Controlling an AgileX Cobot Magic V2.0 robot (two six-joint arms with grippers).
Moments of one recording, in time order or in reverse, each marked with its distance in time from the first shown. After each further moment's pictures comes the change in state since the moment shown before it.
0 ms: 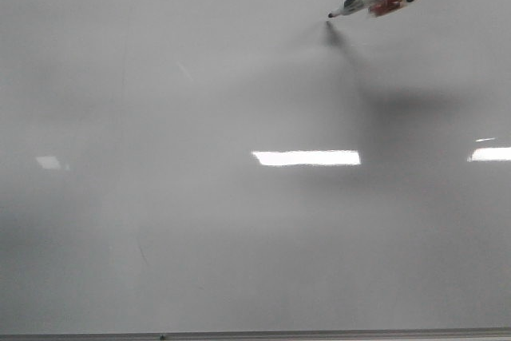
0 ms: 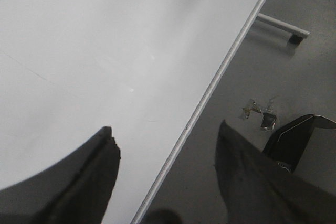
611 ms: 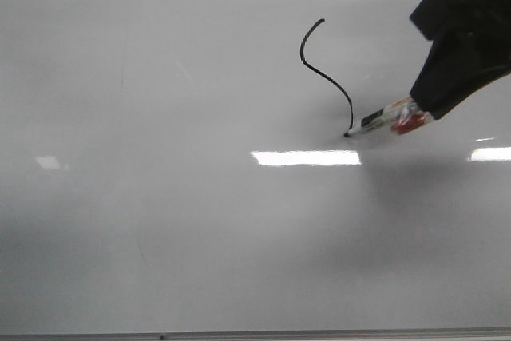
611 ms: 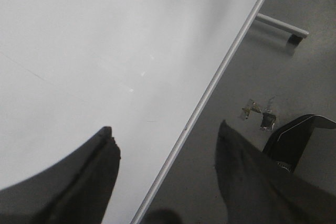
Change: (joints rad) left arm 0.000 0.000 0.002 -0.001 0.000 0.000; right arm 0.013 0.031 0.156 0.000 0.087 -0.033
